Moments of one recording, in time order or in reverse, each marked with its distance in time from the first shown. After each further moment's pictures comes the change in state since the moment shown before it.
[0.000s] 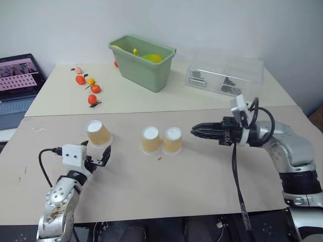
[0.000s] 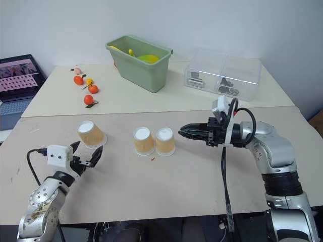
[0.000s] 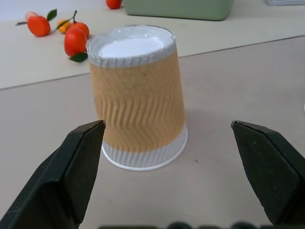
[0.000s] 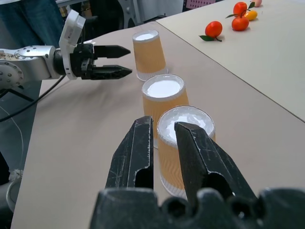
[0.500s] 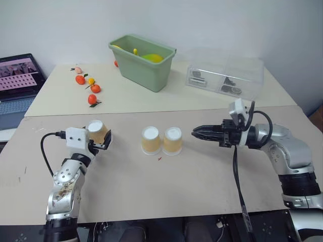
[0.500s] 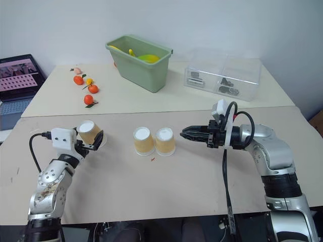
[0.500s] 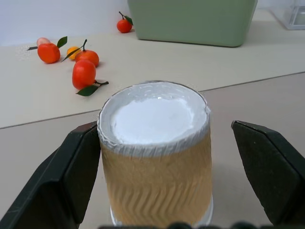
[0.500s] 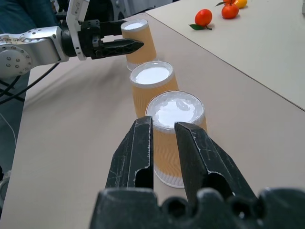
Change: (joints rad) left arm -0.230 -0.004 -0.022 0.160 0.030 0.000 0.025; right arm 0.022 0.004 -0.002 -0.004 -0.007 -0.001 -0.025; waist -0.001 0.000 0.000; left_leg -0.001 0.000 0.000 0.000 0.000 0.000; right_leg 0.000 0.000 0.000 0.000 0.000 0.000
